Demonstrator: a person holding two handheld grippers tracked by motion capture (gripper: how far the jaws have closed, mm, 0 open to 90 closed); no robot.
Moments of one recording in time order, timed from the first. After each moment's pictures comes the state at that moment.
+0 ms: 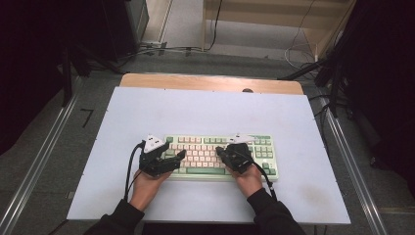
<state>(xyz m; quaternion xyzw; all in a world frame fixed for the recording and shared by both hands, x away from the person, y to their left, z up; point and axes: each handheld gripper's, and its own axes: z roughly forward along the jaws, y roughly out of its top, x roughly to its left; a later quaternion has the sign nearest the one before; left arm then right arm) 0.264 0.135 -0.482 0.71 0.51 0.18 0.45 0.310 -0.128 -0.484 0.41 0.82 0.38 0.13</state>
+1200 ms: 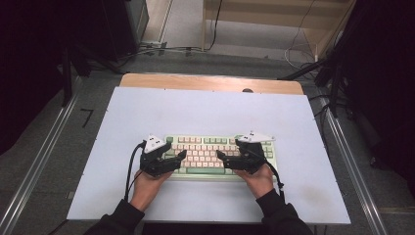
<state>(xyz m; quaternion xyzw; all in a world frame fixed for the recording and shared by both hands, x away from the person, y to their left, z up) 0.264 0.133 -0.482 0.71 0.50 0.18 0.45 0.302 -0.156 -0.458 0.41 0.80 0.42 0.13</state>
